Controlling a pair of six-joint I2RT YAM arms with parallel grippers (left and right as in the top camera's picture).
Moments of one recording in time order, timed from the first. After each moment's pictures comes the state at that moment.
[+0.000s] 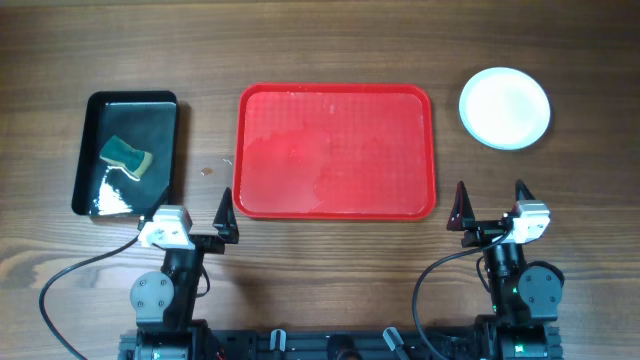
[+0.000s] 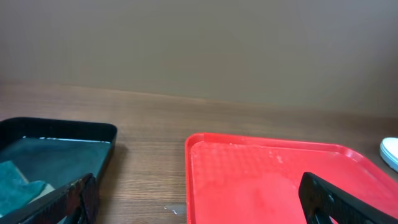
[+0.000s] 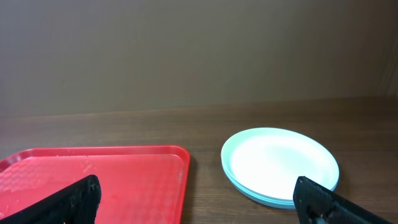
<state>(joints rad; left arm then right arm) 0.00 0.02 0.01 -0.05 0.10 -0.17 0.00 0.02 0.01 0.00 -0.04 0.08</state>
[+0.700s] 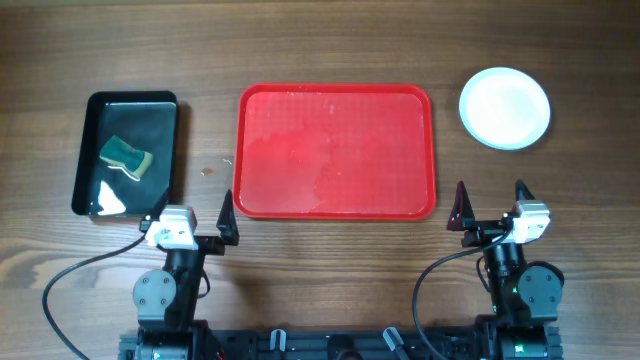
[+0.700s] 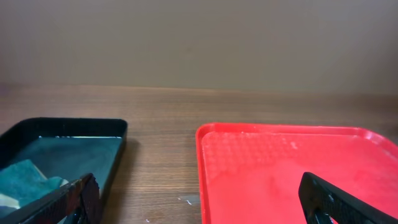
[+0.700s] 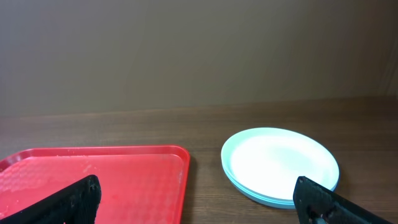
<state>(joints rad) -0.02 0.01 0.01 -0.07 0.06 -0.07 0.00 0.02 0.01 0.00 -0.04 0.08</state>
